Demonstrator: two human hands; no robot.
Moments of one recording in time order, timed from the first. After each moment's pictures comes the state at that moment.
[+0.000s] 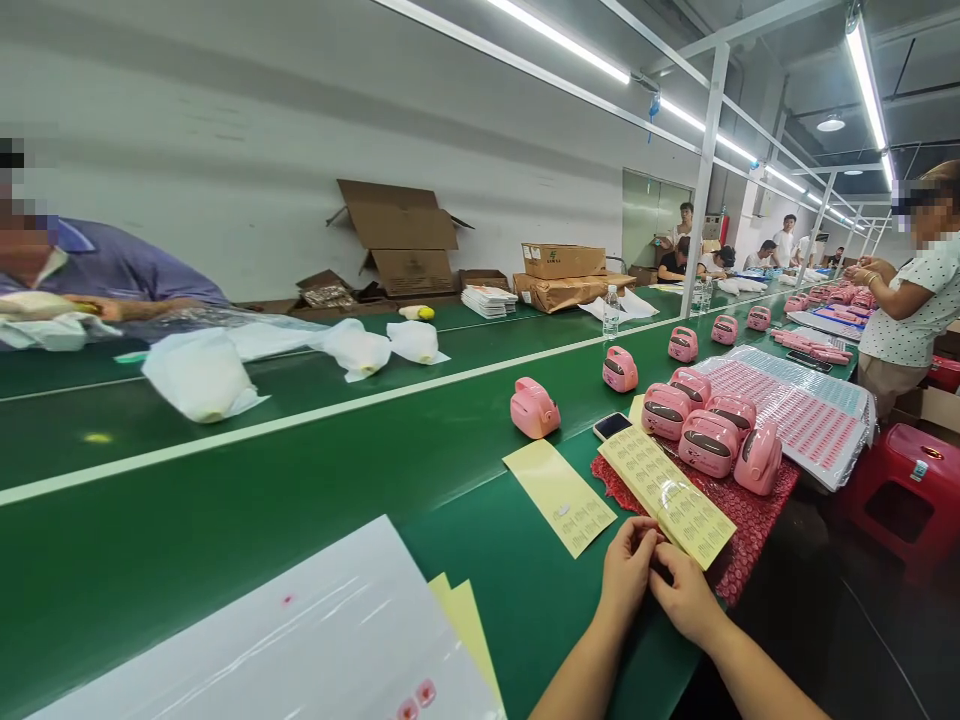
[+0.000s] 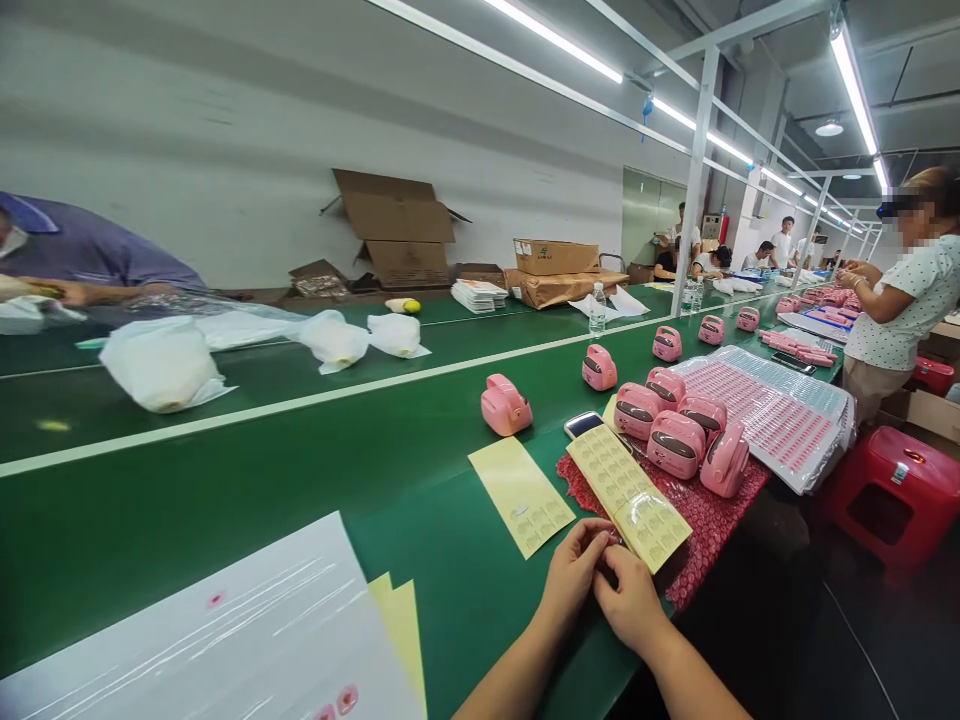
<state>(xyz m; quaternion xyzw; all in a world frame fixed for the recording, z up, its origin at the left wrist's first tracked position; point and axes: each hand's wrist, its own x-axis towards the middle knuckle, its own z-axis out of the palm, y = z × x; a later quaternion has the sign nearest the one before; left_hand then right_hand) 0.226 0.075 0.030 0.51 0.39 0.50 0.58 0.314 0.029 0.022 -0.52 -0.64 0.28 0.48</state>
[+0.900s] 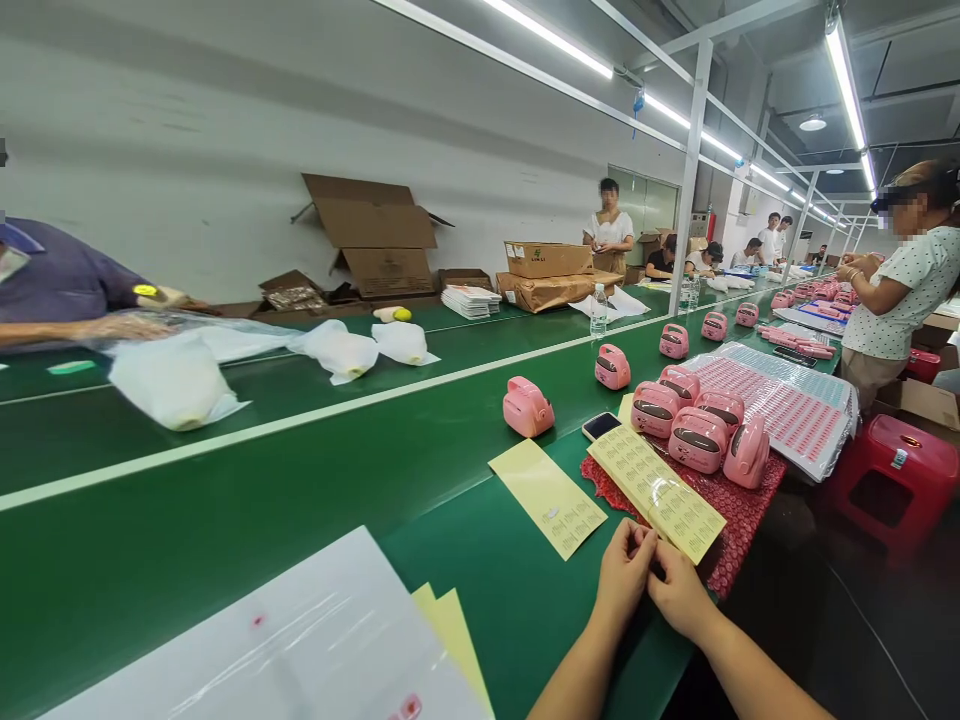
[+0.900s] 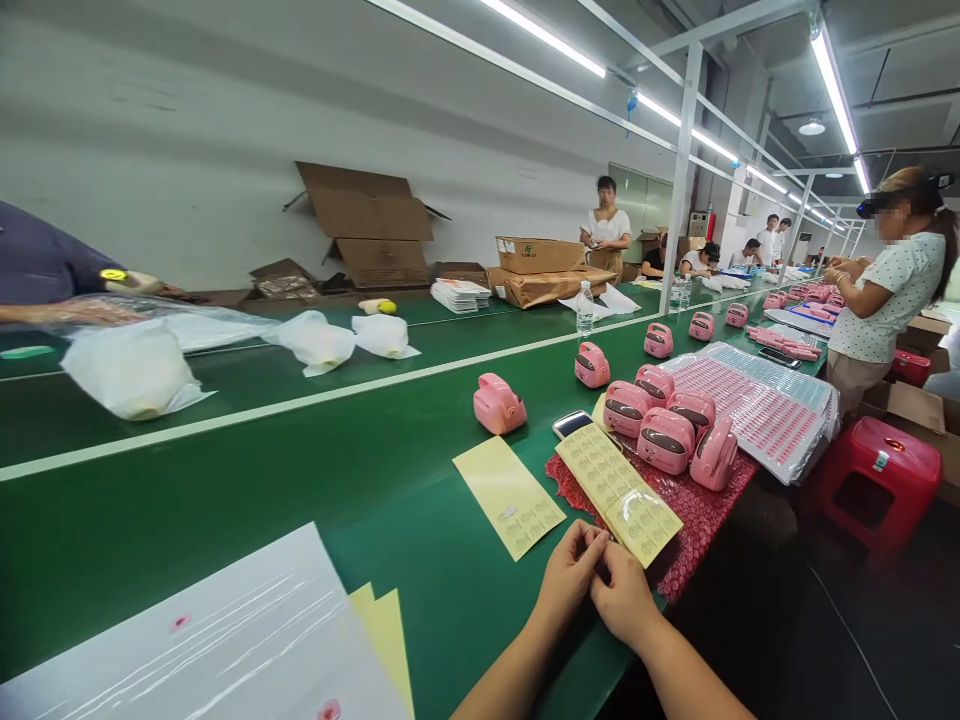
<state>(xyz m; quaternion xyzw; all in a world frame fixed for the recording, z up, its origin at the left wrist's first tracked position) 0.232 0.072 0.033 0.57 0.39 0.48 0.54 0.318 0.032 0.021 -0.52 -0.63 0.30 0.50</state>
